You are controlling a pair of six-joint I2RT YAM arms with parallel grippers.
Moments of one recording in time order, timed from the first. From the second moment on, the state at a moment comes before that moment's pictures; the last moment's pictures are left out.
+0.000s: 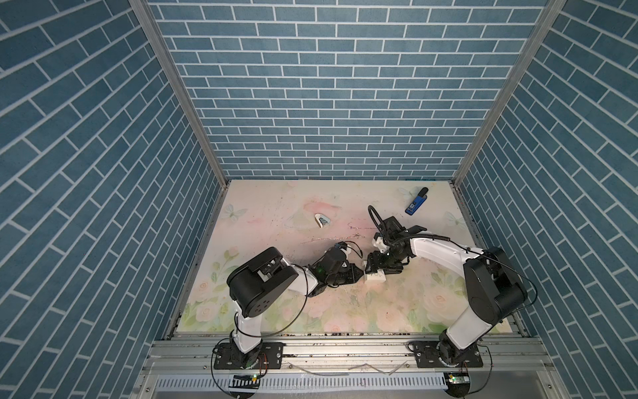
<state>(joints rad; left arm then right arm) -0.86 1.88 0.71 0.57 0.28 -0.94 0.57 1.66 1.04 -0.76 -0.37 0.39</state>
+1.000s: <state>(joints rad) -0.88 1.87 0.63 0.69 0.25 -0.98 0.58 1.69 1.05 -0.75 -0.36 0.42</state>
